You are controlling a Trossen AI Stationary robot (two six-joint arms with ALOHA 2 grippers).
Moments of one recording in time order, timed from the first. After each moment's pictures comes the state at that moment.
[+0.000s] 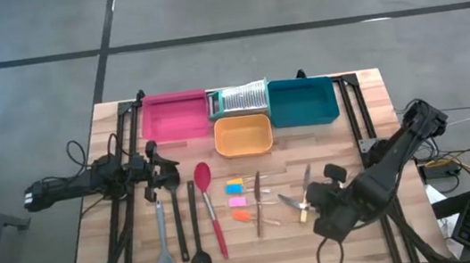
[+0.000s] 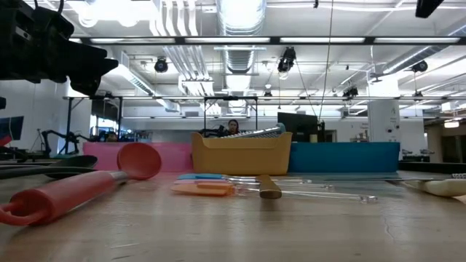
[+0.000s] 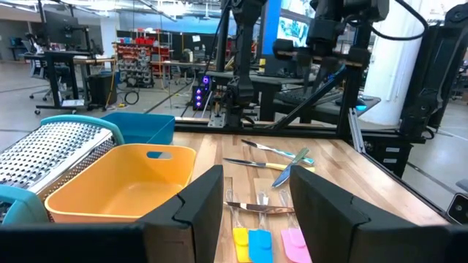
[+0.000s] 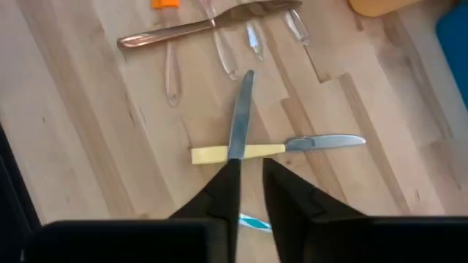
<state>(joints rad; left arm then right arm) 0.07 0.00 0.01 0.03 0.09 -0.06 0.70 1.59 1.45 -1.28 0.38 1.08</state>
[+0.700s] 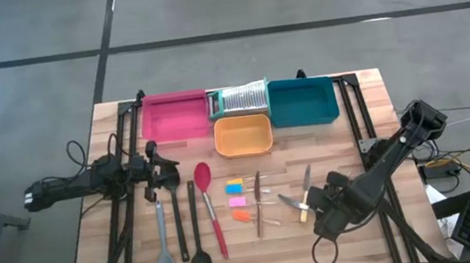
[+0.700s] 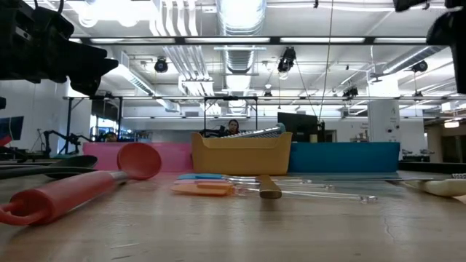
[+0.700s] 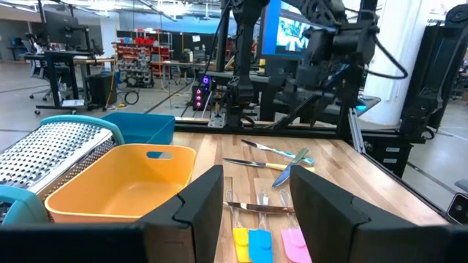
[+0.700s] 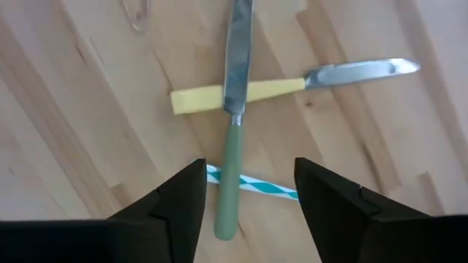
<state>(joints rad) 0.07 0.00 0.01 0.03 0.09 -0.06 0.69 1.59 1.17 -1.08 0.21 1.17</state>
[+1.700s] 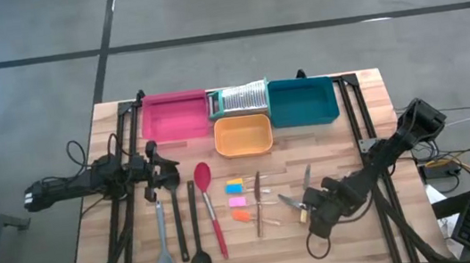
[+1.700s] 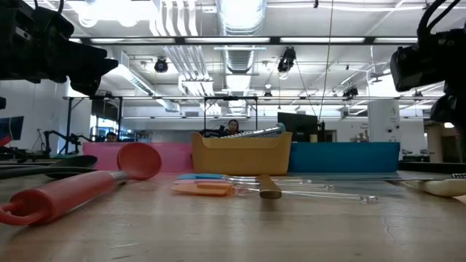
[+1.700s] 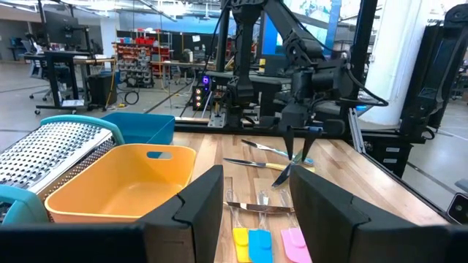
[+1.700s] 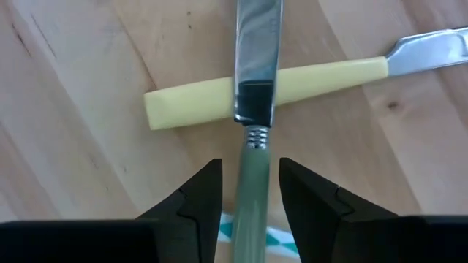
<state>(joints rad) 0.07 0.00 0.01 0.03 0.09 -0.06 0.63 1.59 0.82 -0.58 0.13 1.17</state>
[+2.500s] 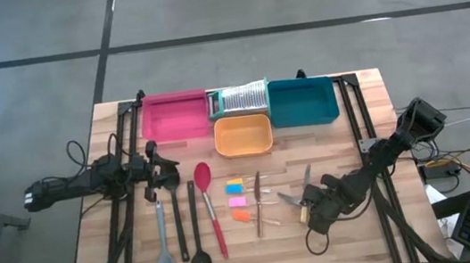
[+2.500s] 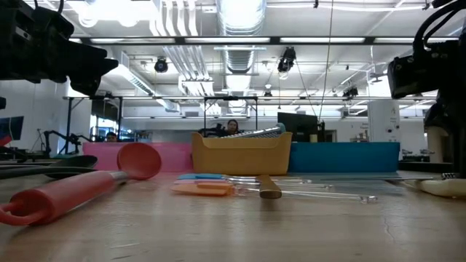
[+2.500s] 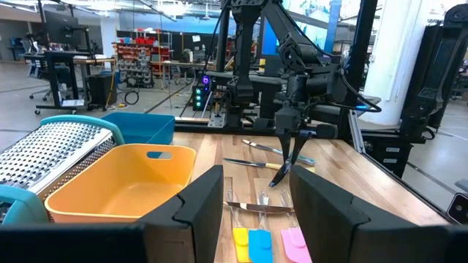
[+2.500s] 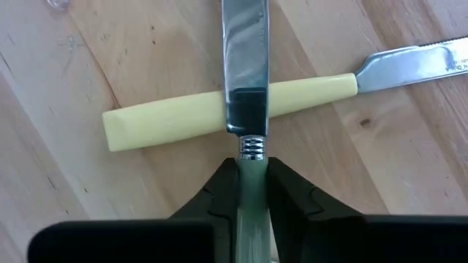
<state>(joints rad) 0.07 0.00 0.01 0.03 0.09 -0.06 0.62 1.59 0.78 -0.56 0.18 1.15</state>
